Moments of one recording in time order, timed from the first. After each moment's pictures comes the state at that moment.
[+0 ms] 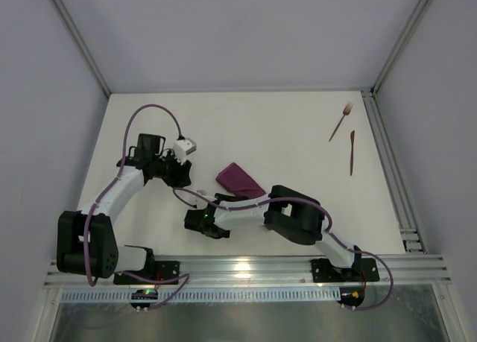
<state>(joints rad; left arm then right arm) -0.14 1.33 0.85 -0.52 0.55 0.50 1.30 2.23 1.48 -0.85 0.96 0.13</state>
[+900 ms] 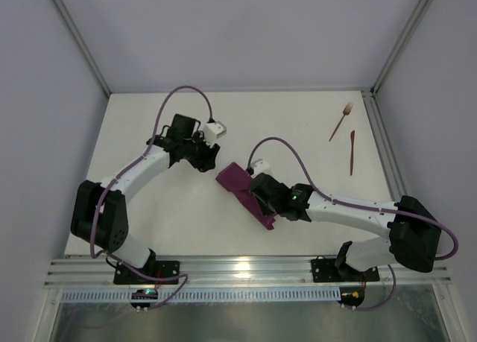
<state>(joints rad) -0.36 1.54 1.12 -0.48 0.40 0.35 1.04 1.36 0.86 -0.44 0.35 0.40</state>
